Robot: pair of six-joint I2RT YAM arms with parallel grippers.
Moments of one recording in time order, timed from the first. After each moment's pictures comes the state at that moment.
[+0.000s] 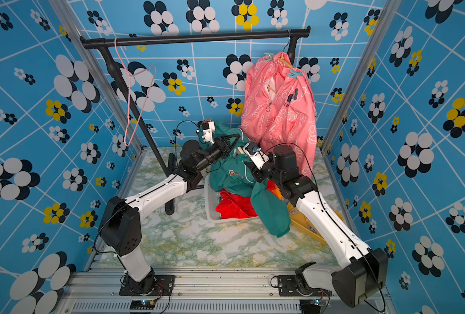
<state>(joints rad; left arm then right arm) -0.57 1.78 1.41 0.60 0.36 -1.18 0.44 1.29 1.25 -0.29 -0.24 -0.44</state>
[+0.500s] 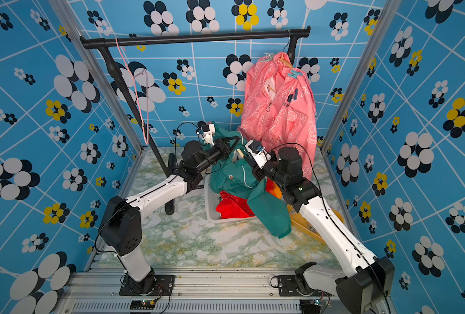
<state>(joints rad) -0.57 1.78 1.40 0.57 0.34 -1.17 0.44 1.25 1.21 -0.16 -0.26 -0.37</state>
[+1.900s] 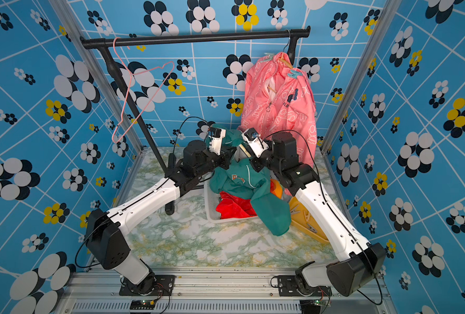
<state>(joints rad) -0.64 1.64 1.45 0.08 0.13 -0.25 0.45 1.38 1.49 -0.43 -0.19 -0.38</state>
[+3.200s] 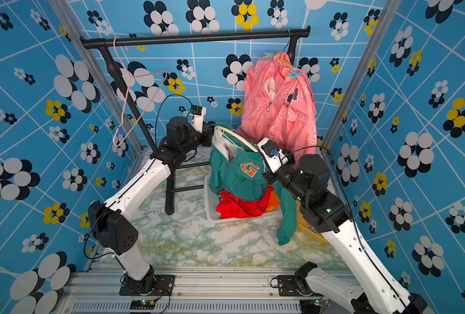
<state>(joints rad) -0.41 1.74 1.75 -0.14 0.15 -0.14 0.57 1.05 1.35 -0.30 0.02 -0.41</state>
